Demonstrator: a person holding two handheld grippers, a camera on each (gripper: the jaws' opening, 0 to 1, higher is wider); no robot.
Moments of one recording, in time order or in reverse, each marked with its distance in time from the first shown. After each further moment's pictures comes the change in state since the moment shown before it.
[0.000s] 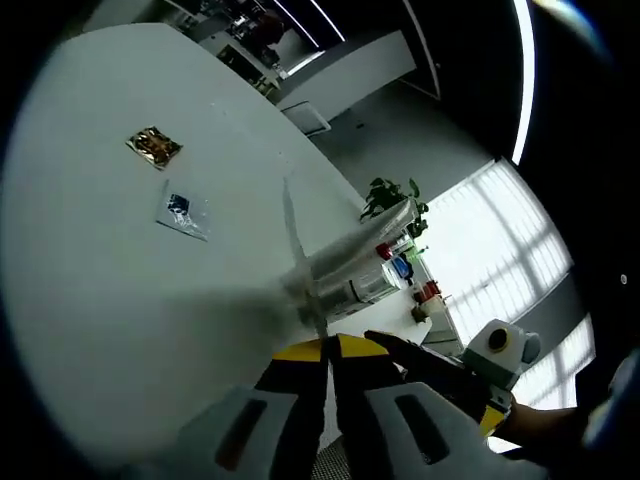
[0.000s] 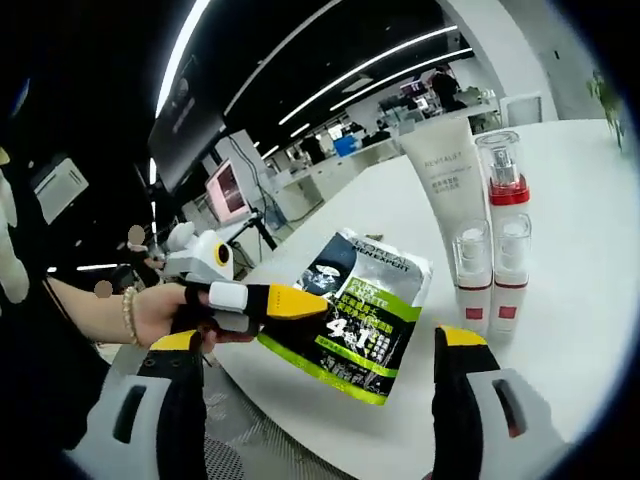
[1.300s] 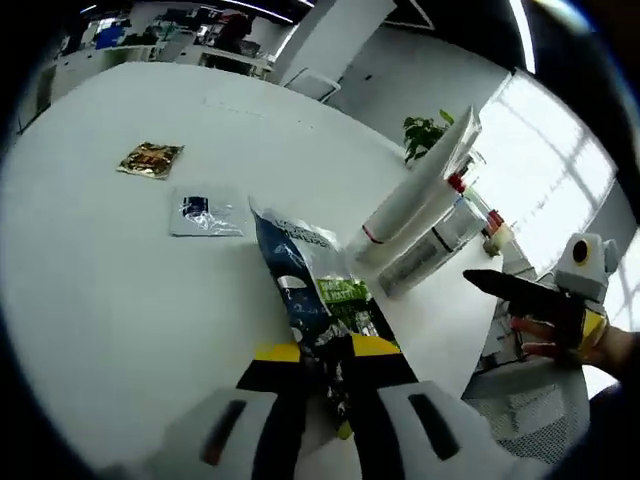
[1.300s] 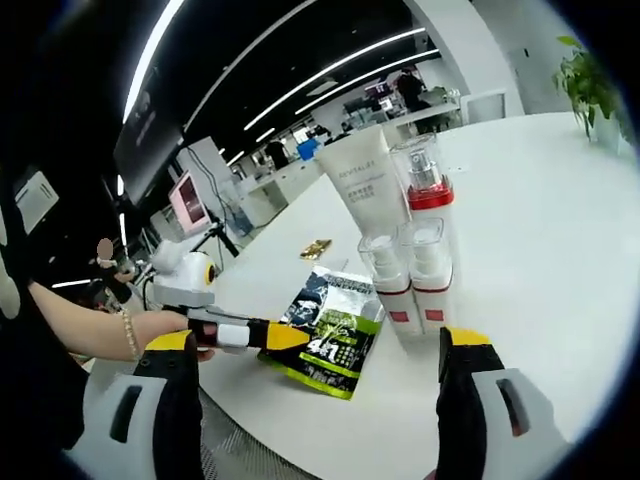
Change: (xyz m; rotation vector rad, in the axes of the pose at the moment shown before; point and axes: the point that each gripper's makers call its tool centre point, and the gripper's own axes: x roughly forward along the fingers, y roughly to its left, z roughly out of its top) left arm 0.029 0.060 -0.015 0.378 0.164 0.290; right arm -0.020 -0.052 0.006 0.057 -0.013 -0.143
